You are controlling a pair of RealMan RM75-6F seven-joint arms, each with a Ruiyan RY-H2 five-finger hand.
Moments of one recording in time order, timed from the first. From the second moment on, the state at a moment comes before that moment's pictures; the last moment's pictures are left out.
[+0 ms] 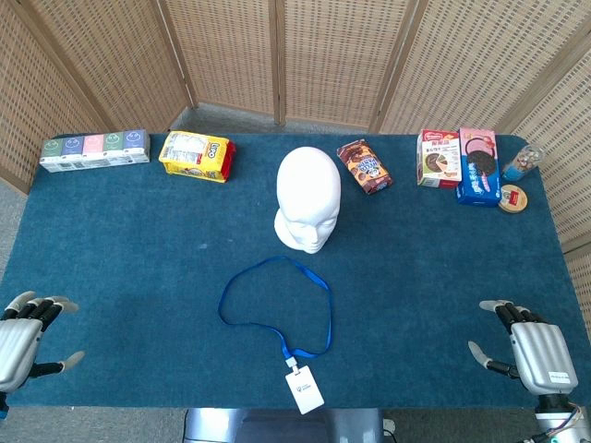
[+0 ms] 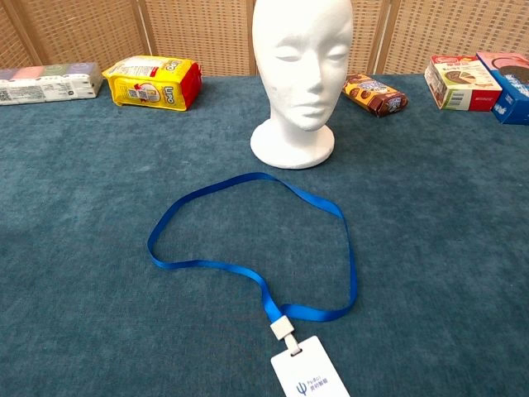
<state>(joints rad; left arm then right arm) -0.04 -0.91 0.06 -1.98 1.52 1.42 0.21 0.03 -1.02 0.01 -1.89 -1.53 1.47 -0.18</state>
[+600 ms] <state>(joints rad) -0.05 -0.89 0.06 -1.99 1.53 1.41 0.18 0.05 -1.03 0.02 -1.86 -1.57 1.46 0.01</state>
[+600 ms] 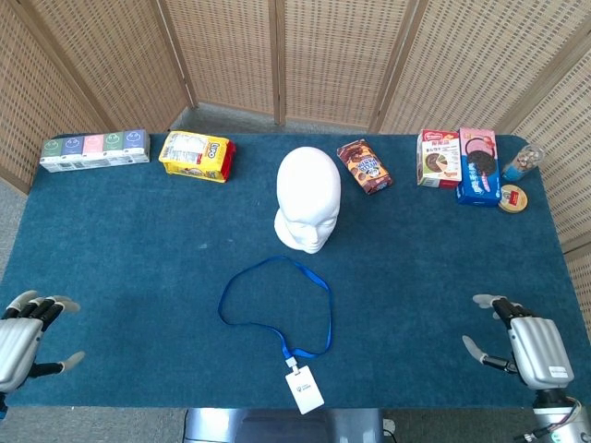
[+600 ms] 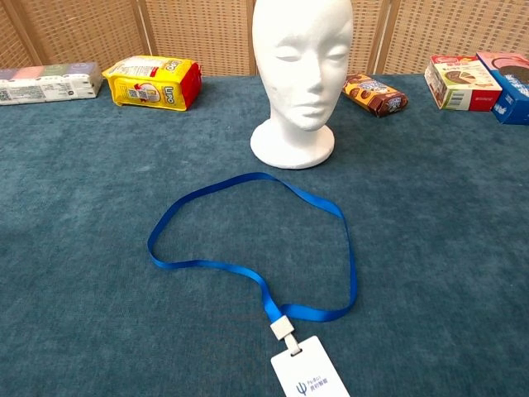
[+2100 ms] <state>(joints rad) -0.16 -0.88 0.01 -2.02 1.47 1.30 0.25 0.55 -1.19 0.07 -1.66 -1.66 0.94 0.12</state>
